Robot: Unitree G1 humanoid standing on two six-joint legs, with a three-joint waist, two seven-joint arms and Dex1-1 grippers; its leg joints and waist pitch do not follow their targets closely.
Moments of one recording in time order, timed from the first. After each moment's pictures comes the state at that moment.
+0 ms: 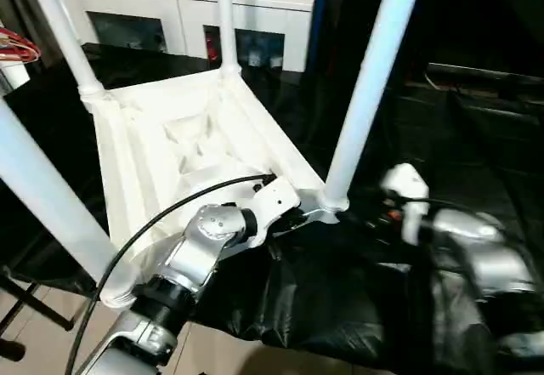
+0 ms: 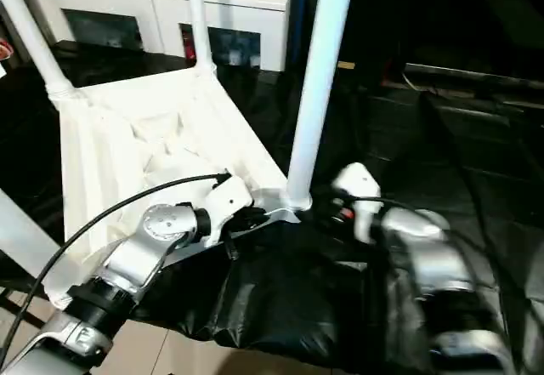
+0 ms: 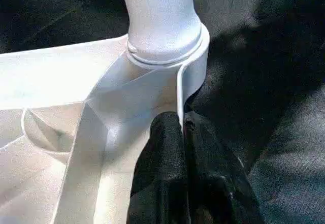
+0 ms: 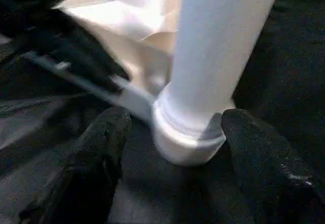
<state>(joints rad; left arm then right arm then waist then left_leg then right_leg) -0.51 0.16 -0.33 0.43 0.13 0.18 -0.76 -0.39 -0.48 0.04 0.46 0.17 0.10 1.11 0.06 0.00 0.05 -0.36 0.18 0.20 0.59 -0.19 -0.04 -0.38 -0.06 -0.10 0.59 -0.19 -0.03</state>
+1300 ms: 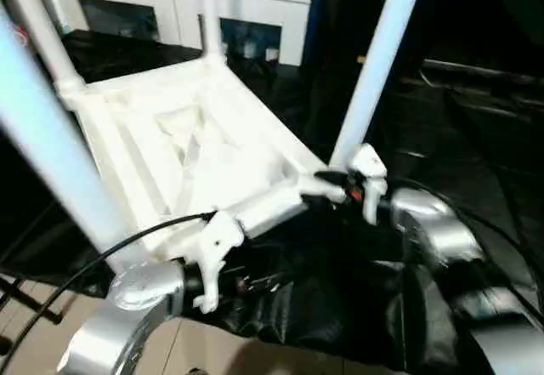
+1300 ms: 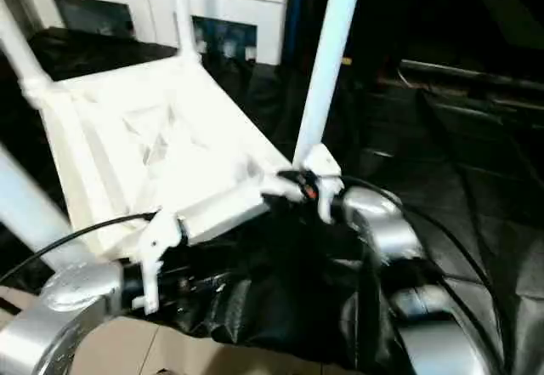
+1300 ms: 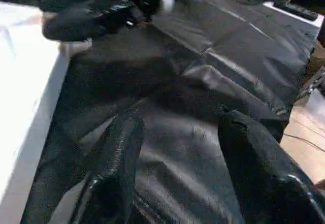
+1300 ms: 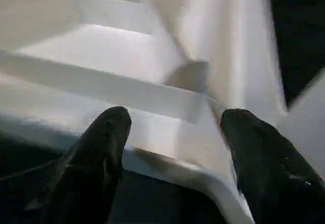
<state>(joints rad) 0.00 0.37 -0.18 -0.38 -0.24 0.57 -0.87 -0.70 -0.25 0.10 0.86 0.09 0.02 0.74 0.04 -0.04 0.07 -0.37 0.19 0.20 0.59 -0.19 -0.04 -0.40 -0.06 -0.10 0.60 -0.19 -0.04</state>
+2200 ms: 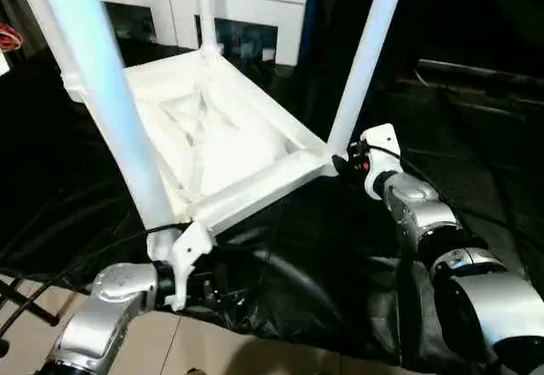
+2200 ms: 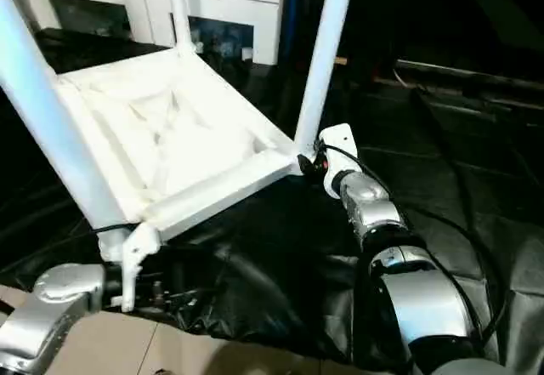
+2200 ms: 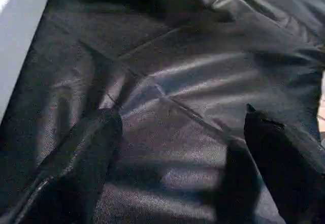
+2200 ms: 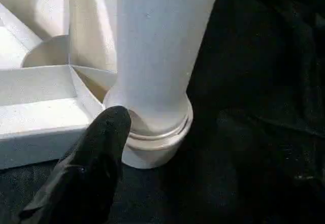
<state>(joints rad) -0.09 0.45 -0.17 0.16 -0.23 0.15 -1.06 -0.87 -0.23 -0.01 1.22 0.07 -0.09 0.34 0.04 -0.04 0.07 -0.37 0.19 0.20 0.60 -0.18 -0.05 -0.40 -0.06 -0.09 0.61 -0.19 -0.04</state>
